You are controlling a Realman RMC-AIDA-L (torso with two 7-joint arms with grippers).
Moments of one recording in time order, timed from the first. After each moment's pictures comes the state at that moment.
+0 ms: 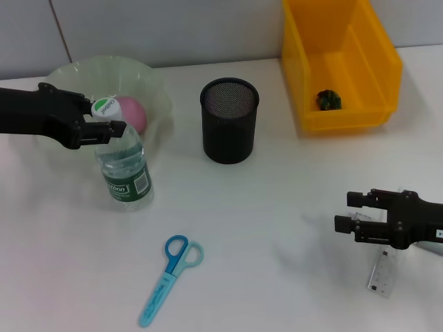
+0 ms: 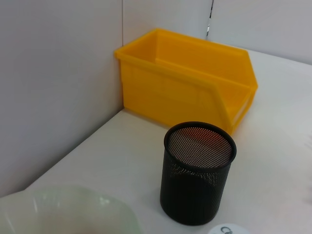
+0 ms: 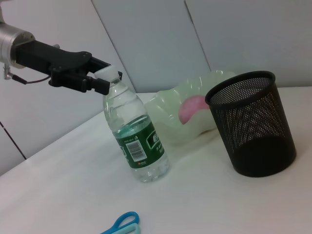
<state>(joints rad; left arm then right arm) -0.59 -2.06 0.90 1.22 2.24 1.53 -1.91 0.34 2.02 -0.58 -0.59 -2.02 -1.61 1.37</state>
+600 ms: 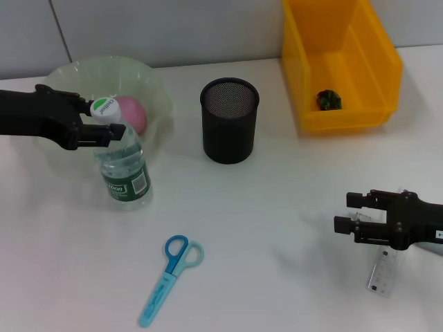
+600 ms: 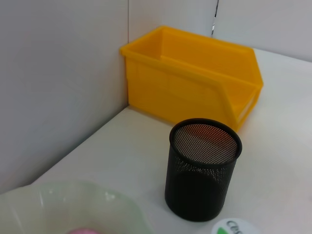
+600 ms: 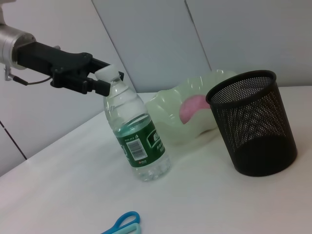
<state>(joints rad) -0.59 -2.06 0.90 1.21 2.24 1.52 -1.91 0.34 2.03 -0.58 -0.59 -2.02 -1.61 1.37</state>
